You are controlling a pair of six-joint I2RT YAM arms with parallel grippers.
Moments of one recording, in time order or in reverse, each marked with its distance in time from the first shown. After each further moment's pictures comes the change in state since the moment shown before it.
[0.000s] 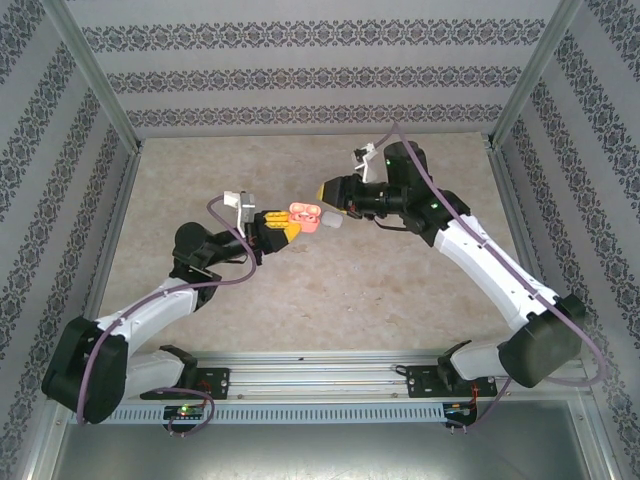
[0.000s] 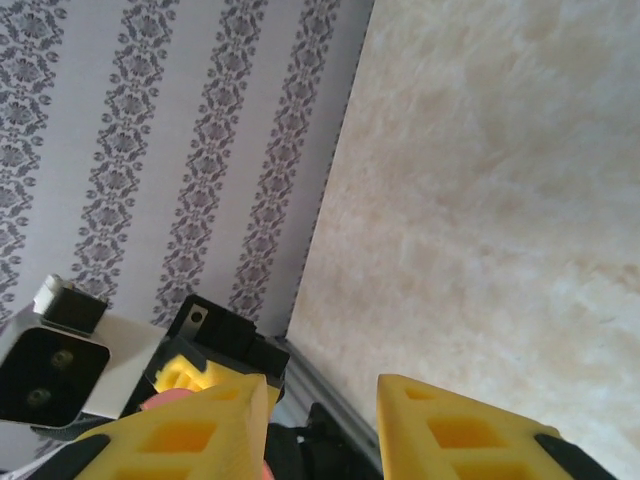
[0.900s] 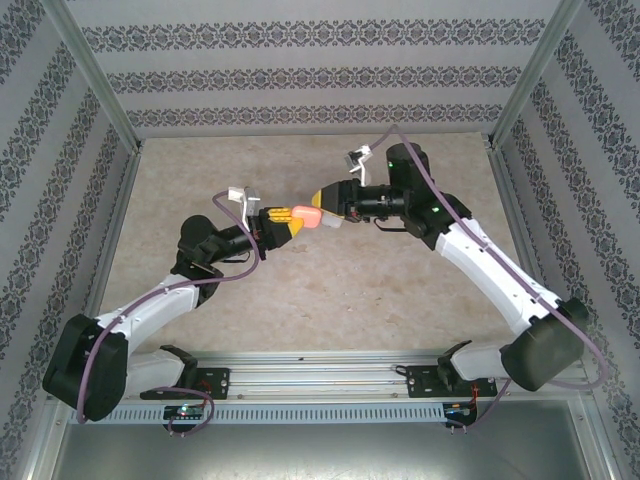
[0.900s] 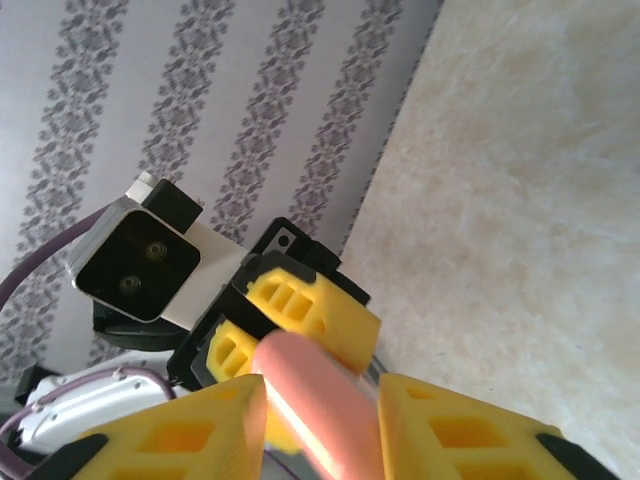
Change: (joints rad) left arm -0.007 -0.004 0.034 -0.158 -0.081 0.027; right arm -0.006 -0.039 -0.015 0.023 -0.114 -0.061
